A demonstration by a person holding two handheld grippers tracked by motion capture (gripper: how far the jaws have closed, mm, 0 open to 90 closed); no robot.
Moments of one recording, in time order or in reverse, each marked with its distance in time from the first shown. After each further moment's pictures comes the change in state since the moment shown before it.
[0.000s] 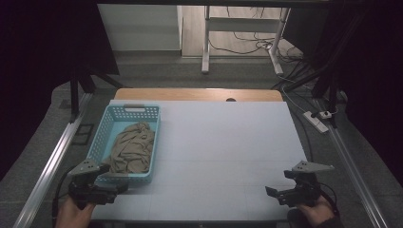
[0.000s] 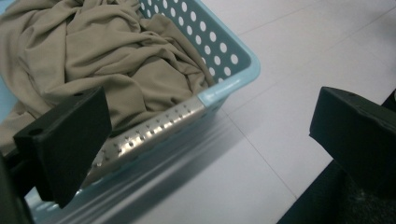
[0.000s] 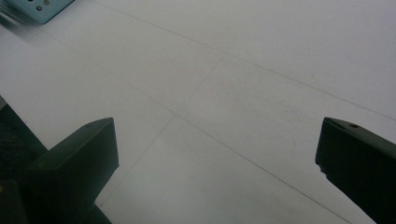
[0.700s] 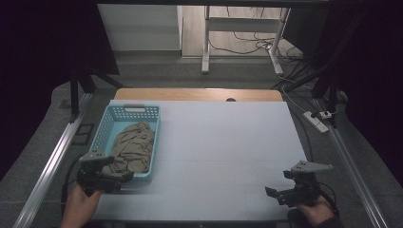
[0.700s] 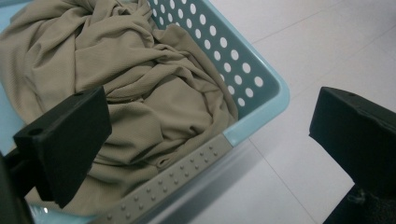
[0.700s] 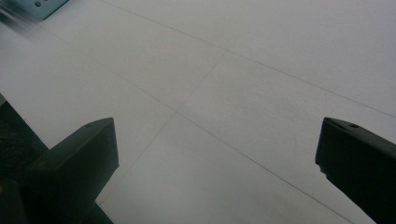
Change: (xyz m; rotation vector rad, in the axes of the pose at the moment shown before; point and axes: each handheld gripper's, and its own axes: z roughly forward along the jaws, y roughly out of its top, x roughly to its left) left arm 0.012 0.023 0.020 0.051 0.019 -0.013; right arm 0.000 0.000 0.001 0.015 0.002 -0.002
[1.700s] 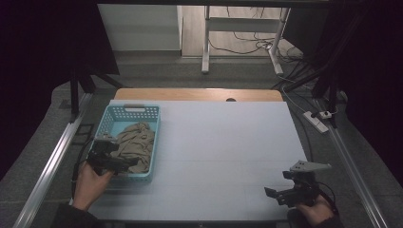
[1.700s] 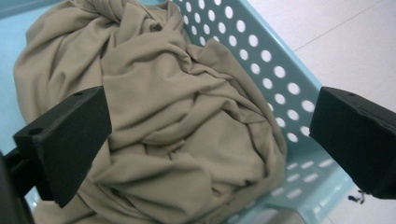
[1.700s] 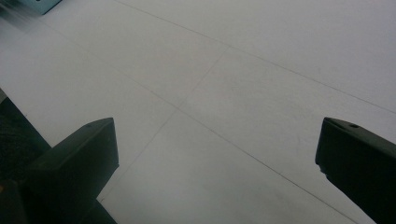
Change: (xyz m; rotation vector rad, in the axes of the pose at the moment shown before) left arm 0.029 0.037 0.034 0.093 0.052 0.013; right arm 0.000 0.001 0.002 0.019 0.008 -0.003
